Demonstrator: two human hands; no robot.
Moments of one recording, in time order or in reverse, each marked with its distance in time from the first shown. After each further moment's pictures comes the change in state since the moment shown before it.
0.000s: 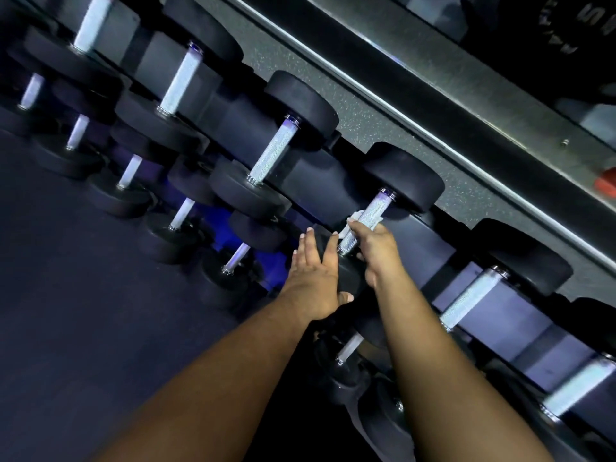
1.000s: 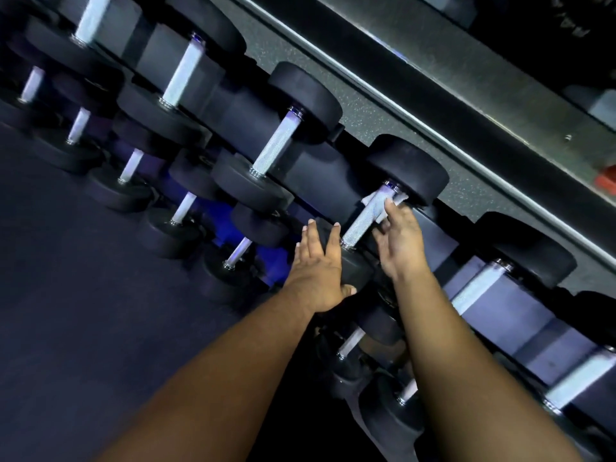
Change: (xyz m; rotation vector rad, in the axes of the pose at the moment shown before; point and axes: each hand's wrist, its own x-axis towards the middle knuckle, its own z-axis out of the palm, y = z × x) left_hand -0.001 0.002 0.002 -0.019 0.013 0.001; right_hand 0.003 -0.009 -0.026 0.344 -0.103 -0.116
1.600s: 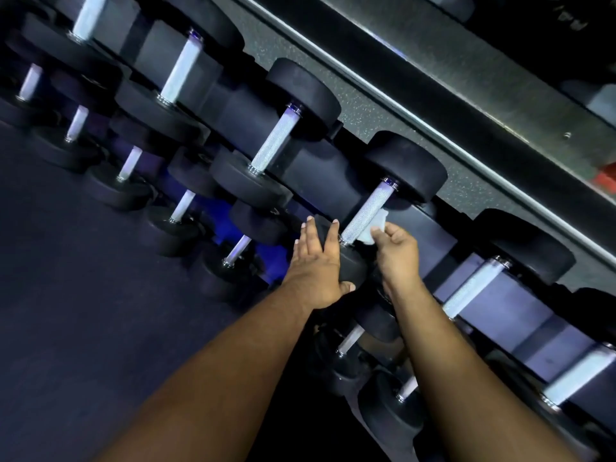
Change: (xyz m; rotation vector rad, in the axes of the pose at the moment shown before) left_hand 0.001 -0.004 0.004 -0.003 0.033 0.004; right_hand -0.011 0.037 -0.025 -0.389 0.034 -0.105
